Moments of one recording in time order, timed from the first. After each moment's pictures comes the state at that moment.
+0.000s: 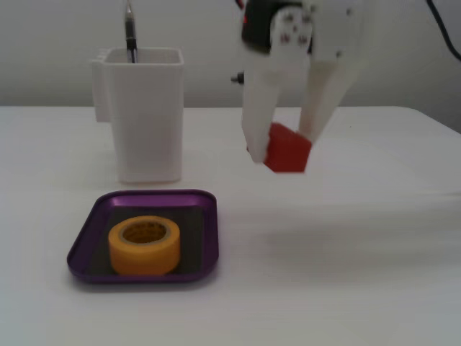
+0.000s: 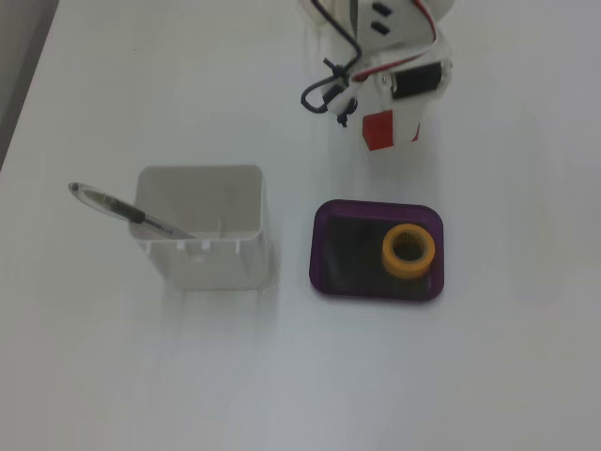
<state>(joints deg) -7.8 94.7 85.6 77.9 -13.4</state>
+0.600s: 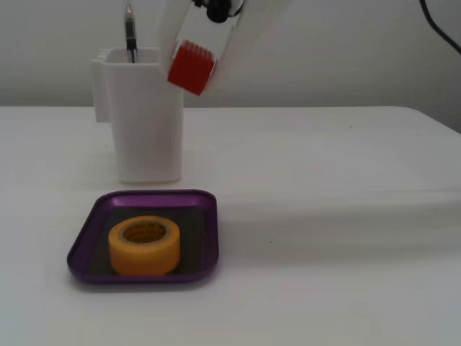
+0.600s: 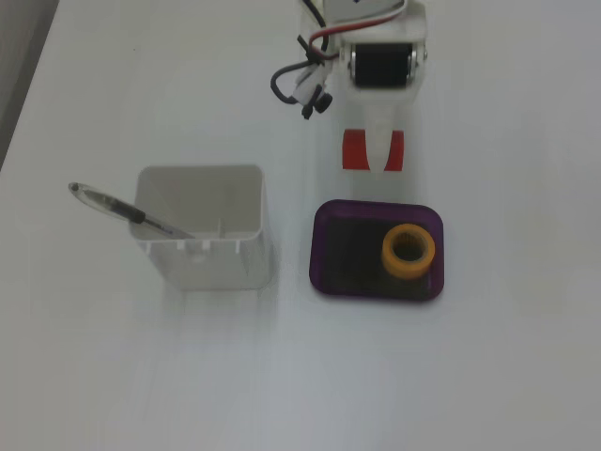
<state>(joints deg) -2.2 88.2 67.9 74.8 1.2</state>
